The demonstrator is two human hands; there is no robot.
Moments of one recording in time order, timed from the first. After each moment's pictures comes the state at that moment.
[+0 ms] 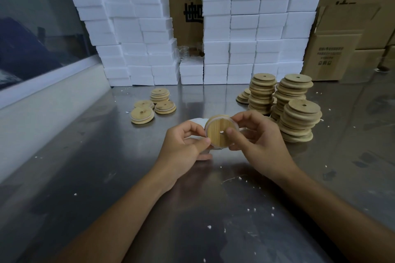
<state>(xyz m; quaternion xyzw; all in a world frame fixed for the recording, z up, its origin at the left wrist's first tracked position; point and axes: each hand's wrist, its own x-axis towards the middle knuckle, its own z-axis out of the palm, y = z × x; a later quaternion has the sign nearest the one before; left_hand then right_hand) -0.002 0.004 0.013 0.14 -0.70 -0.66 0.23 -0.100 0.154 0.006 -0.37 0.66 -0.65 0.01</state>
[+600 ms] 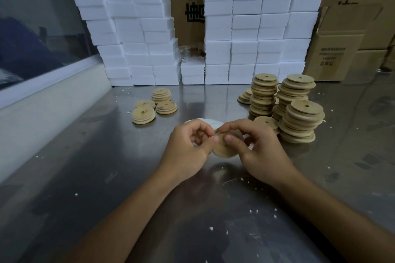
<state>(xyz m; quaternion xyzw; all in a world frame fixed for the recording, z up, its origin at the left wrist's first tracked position) -0.004 0.006 0.014 0.07 -0.80 -0.51 0.30 -0.096 0.156 0.009 -0.47 0.72 -0.51 -0.07</state>
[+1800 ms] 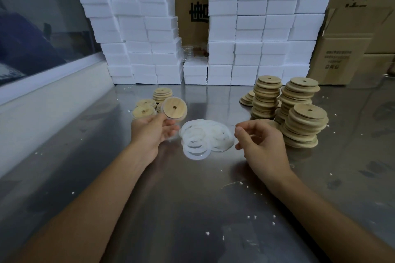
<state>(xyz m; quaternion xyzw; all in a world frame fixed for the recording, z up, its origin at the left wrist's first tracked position) -0.031 -0.073 0.013 0.30 -0.52 -0.72 0.33 -0.102 0.146 -0.001 -0.26 0.72 -0.64 -0.04</state>
